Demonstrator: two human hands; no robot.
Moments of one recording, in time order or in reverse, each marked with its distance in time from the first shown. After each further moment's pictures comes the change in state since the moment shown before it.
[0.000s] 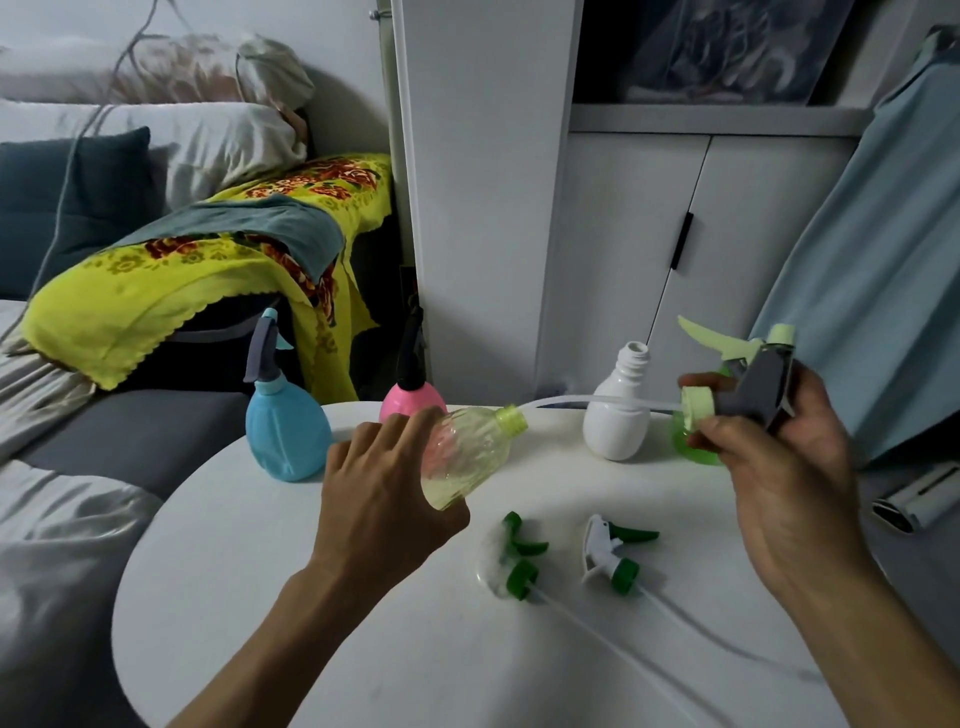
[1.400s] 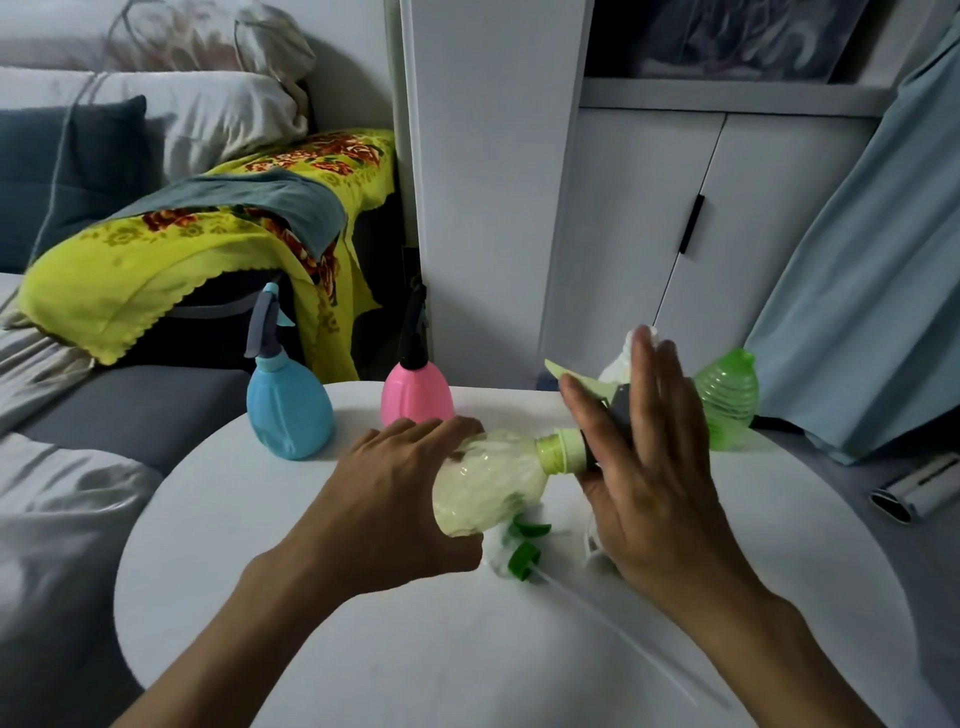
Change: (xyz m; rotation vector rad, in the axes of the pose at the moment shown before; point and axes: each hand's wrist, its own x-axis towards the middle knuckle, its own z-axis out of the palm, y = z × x) left_hand -0.006 0.000 -0.030 -0.160 -0.198 0.238; right_hand -0.041 0.029 0.042 -1.335 -0.381 -0.575
